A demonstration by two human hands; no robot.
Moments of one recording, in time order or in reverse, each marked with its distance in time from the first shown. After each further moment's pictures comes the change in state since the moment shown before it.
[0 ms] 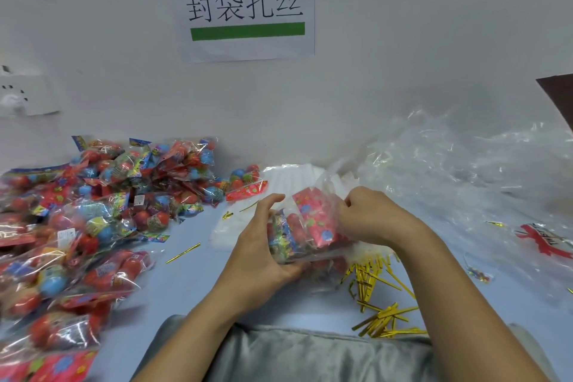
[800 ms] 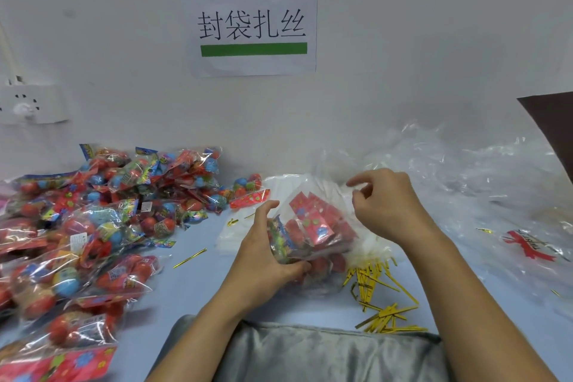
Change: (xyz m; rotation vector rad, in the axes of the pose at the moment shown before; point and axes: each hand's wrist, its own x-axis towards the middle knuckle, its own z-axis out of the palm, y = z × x) left_hand -0.001 -0.010 -0.005 -0.081 0.017 -0.071; right_hand -0.006 0.005 -0.013 0.066 0.466 -0.144
